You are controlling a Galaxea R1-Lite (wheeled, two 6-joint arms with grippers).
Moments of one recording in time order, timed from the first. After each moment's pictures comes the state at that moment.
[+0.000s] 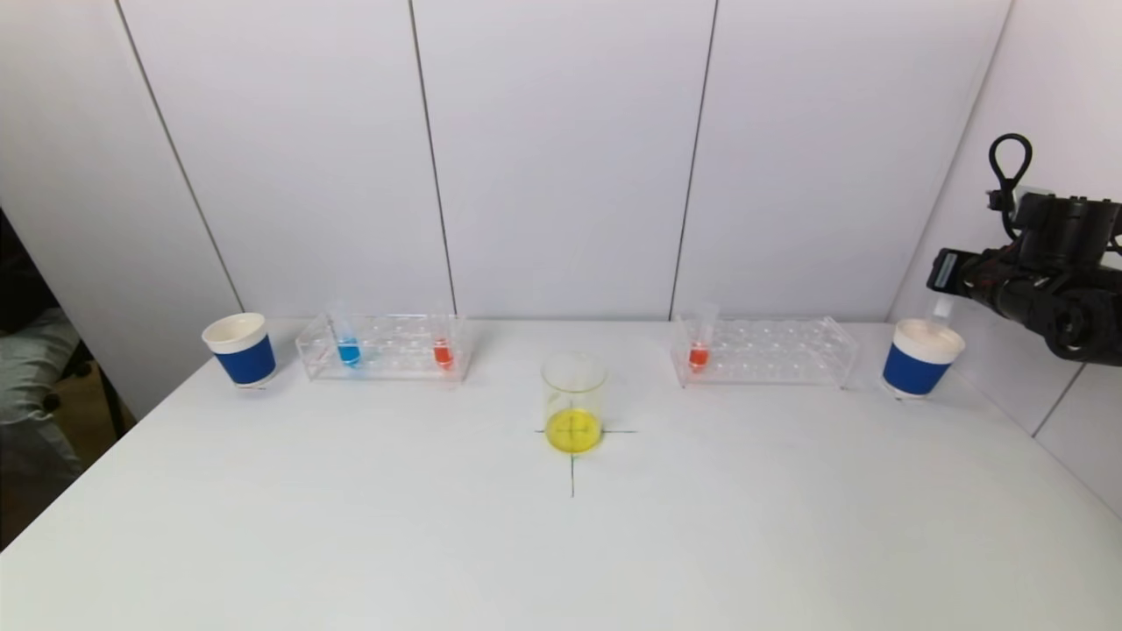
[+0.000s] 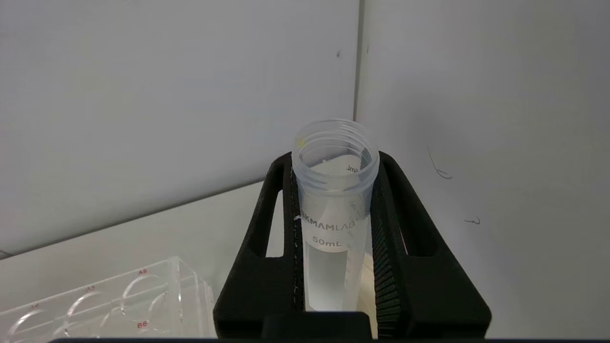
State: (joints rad) left arm -0.01 0.00 -0.05 0.12 0.00 -0.02; right arm -0.26 2.15 -1.31 -0.60 -0.07 0.09
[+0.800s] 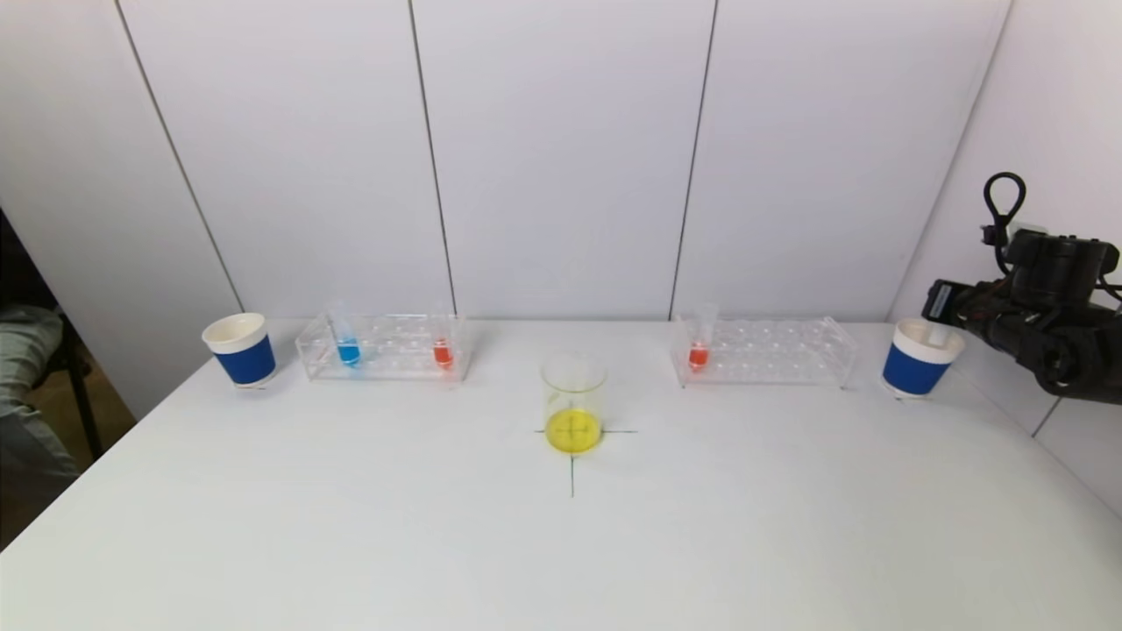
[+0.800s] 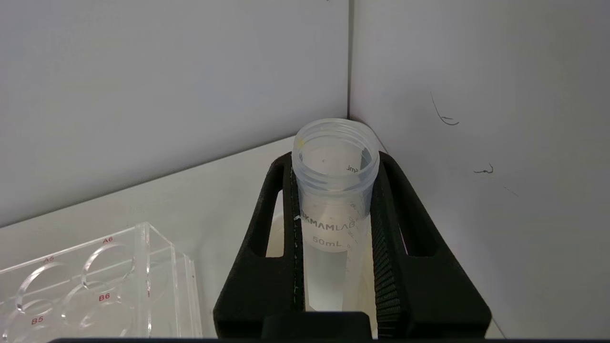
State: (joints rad) left arm -0.01 0.00 -0.05 0.12 0.00 -0.02; right arm -0.27 2.19 -1.19 -0.73 -0.06 0.11
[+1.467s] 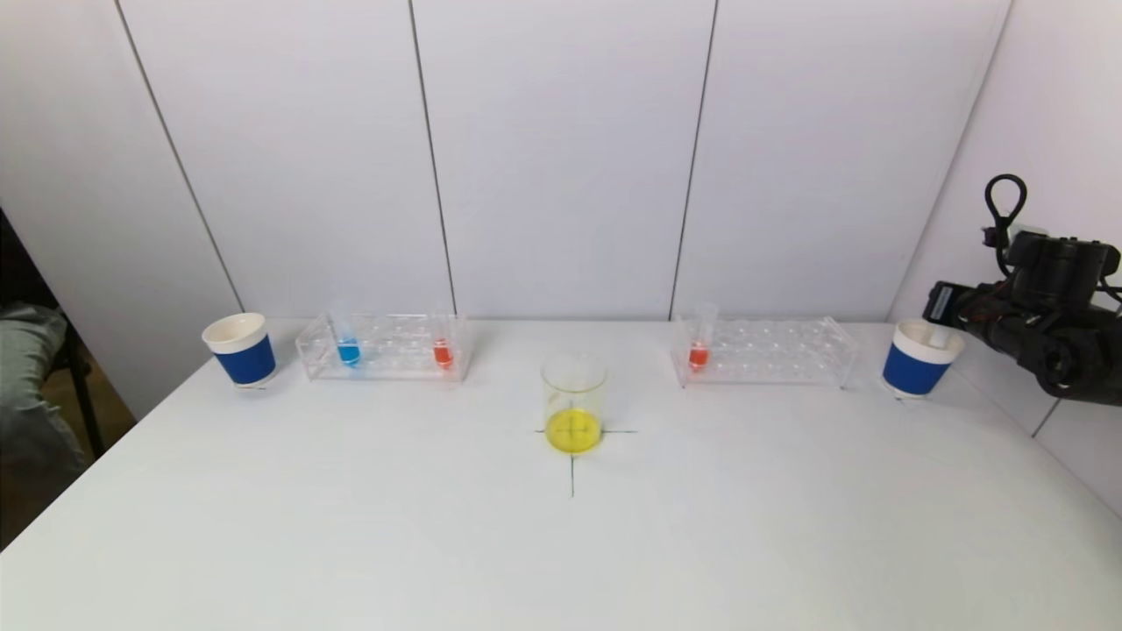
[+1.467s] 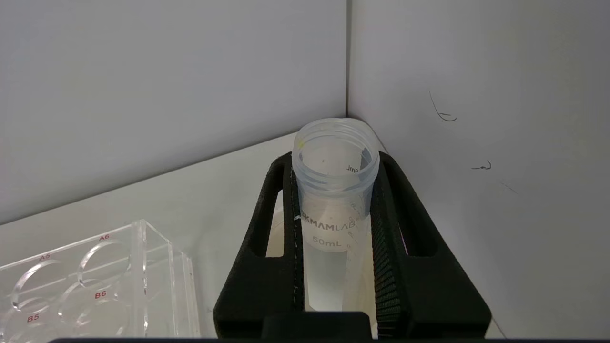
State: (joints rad) left arm -0.01 0.00 -0.05 0.12 0.00 -0.02; right arm -0.27 2.19 -1.19 -0.73 -0.06 0.11
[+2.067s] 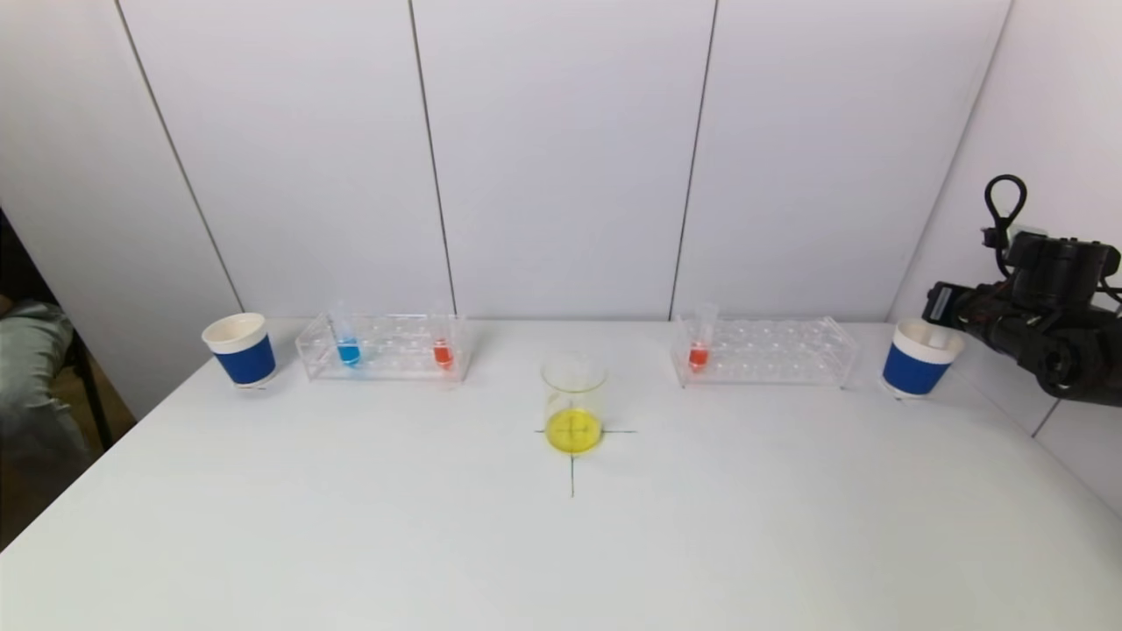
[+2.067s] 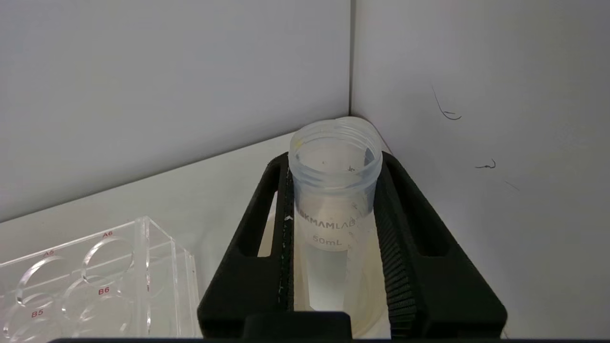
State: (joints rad) left arm -0.01 0.00 -0.05 0.12 0.00 -0.02; right arm -0.27 2.19 -1.18 -0.73 -0.05 0.11
